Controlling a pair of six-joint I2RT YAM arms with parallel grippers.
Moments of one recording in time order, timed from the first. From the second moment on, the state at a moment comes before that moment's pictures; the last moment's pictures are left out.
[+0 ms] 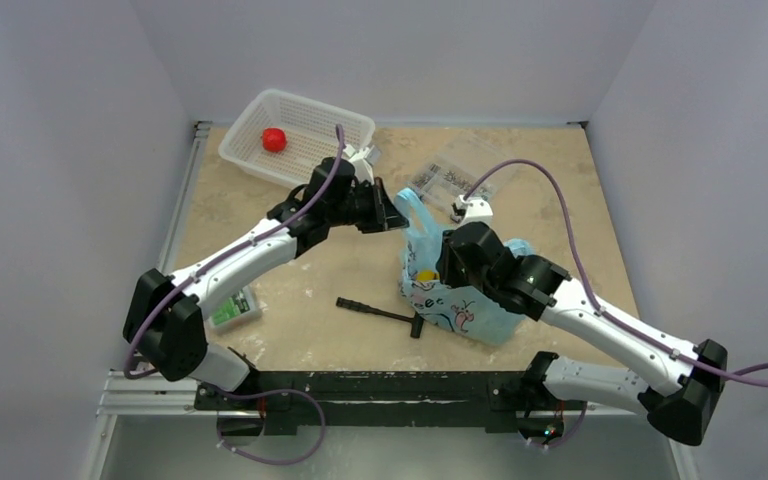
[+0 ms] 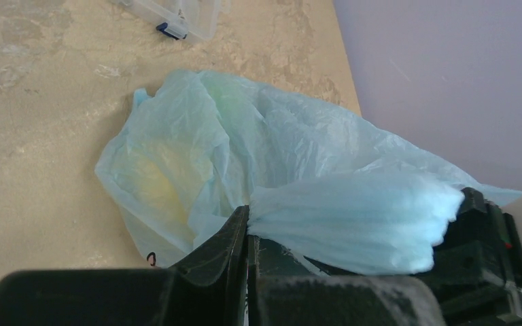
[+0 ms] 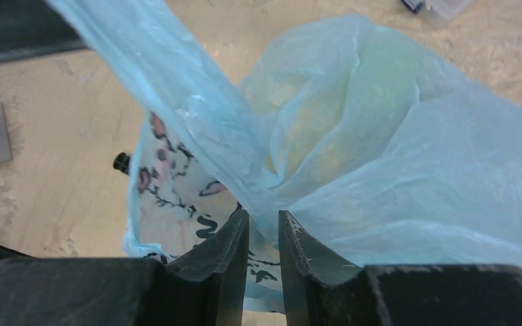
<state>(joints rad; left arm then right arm) -0.65 1.48 1.16 -0.15 0.36 -0.75 0.88 1.05 0.99 -0.65 0.37 0.59</state>
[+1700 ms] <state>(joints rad) -1.05 1.21 1.13 -0.27 -0.02 0.41 0.91 0.76 1.07 -1.13 0.32 0.79</state>
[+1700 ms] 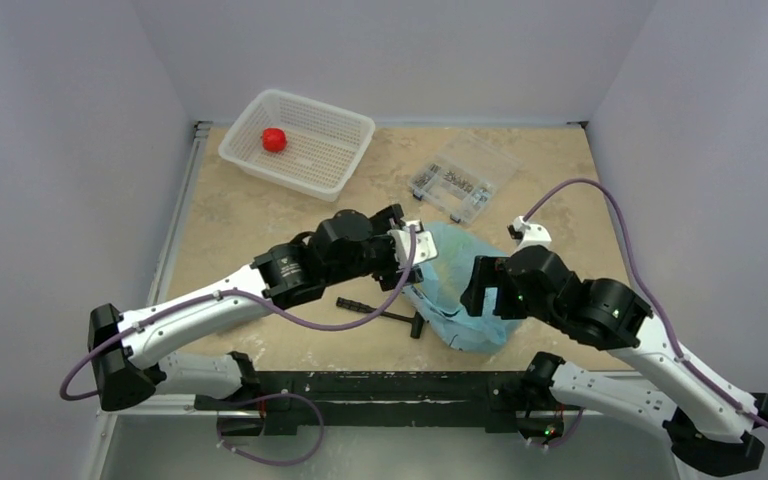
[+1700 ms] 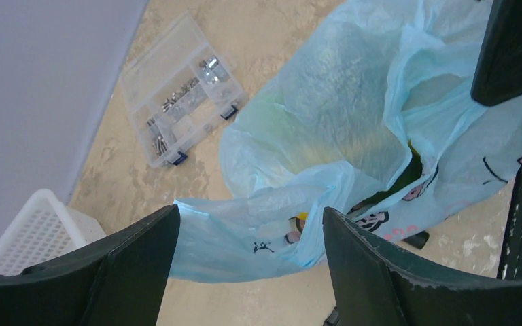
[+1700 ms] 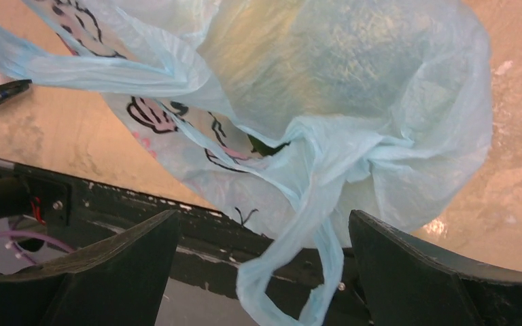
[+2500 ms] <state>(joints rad) -1.25 1.49 1.27 -0.60 -0.30 0.61 0.91 0.67 0.89 -1.13 0.22 0.77</state>
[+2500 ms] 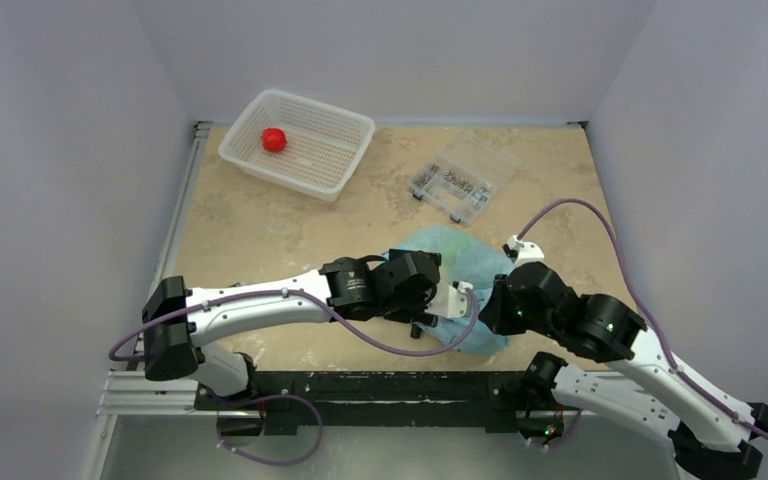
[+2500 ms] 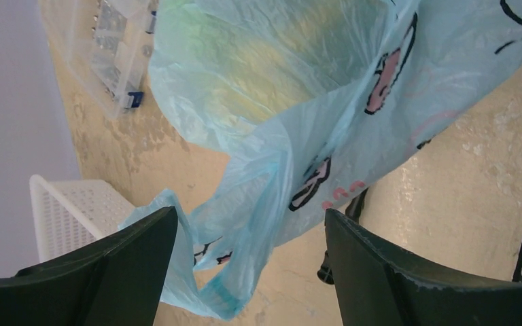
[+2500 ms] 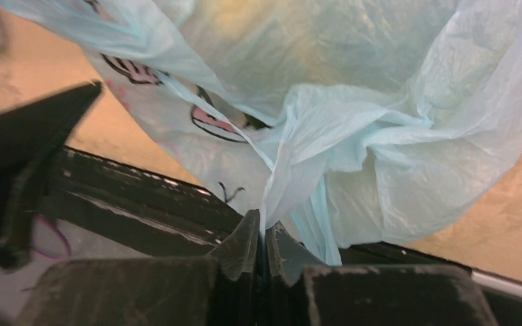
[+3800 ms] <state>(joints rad) -1.09 1.46 1.52 -0.76 -0.18 0.16 0.91 0.39 0.99 -1.07 0.32 0.72</state>
